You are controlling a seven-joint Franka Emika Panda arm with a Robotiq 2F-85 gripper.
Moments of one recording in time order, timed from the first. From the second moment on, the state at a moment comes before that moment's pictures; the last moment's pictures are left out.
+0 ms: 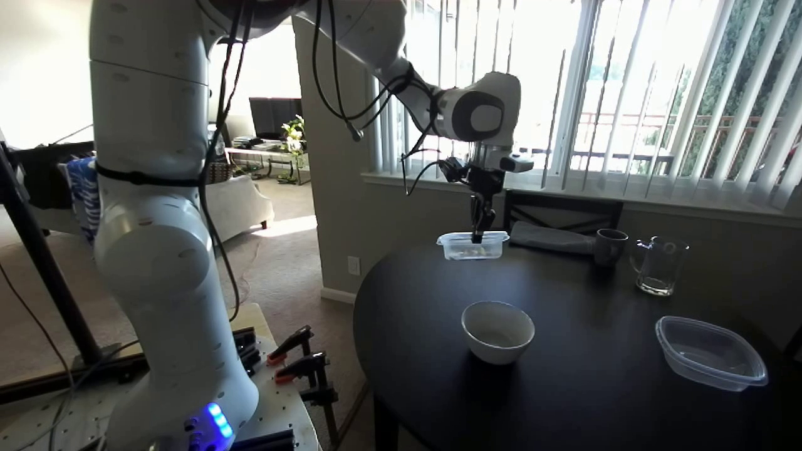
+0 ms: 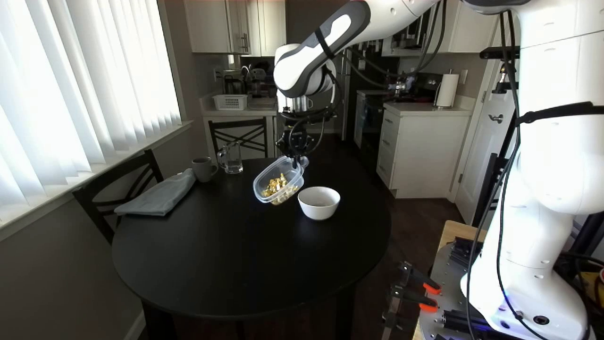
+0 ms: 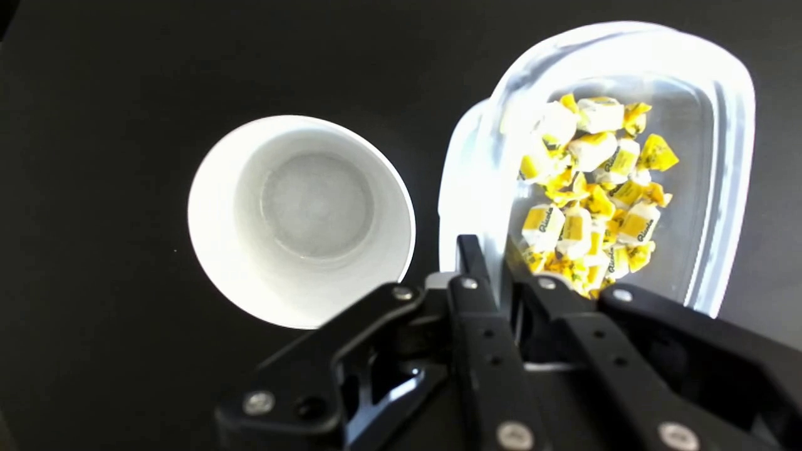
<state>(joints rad) 0.05 0.24 -0.11 -1.97 0.03 2.14 0.52</state>
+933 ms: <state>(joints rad) 0.03 0.11 -0.13 -1.99 -0.41 1.88 0.87</state>
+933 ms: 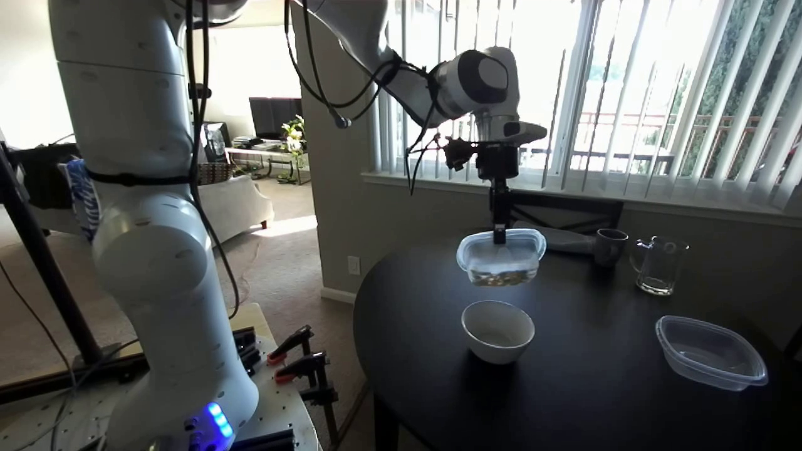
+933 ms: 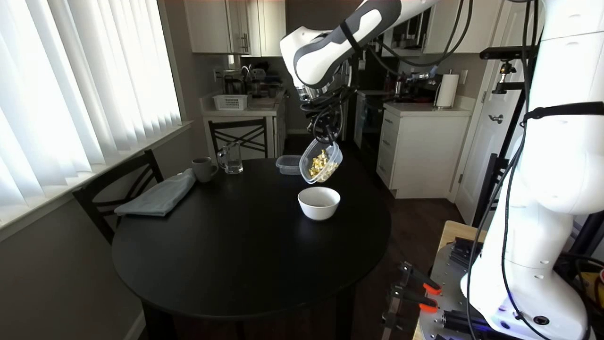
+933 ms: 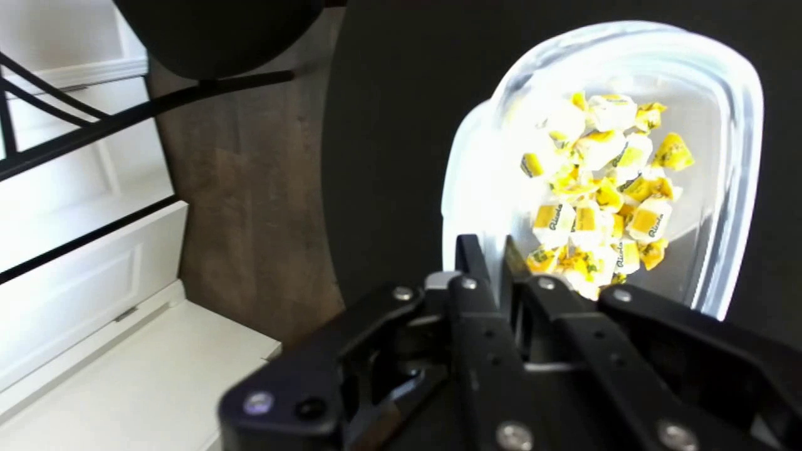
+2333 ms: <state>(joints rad) 0.03 0.26 -0.12 -1.80 -0.49 1.63 1.05</state>
